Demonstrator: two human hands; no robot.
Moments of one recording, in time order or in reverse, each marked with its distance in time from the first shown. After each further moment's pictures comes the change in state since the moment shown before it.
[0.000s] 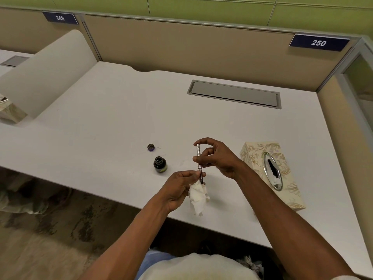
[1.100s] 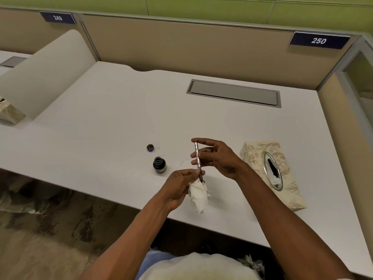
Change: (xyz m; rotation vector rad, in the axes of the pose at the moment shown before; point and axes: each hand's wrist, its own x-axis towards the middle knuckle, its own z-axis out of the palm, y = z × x) left_hand 0.000 0.007 0.008 0.012 0.033 0.016; right_hand -0.001 0.000 -0.004 0.124 -0.063 -0.047
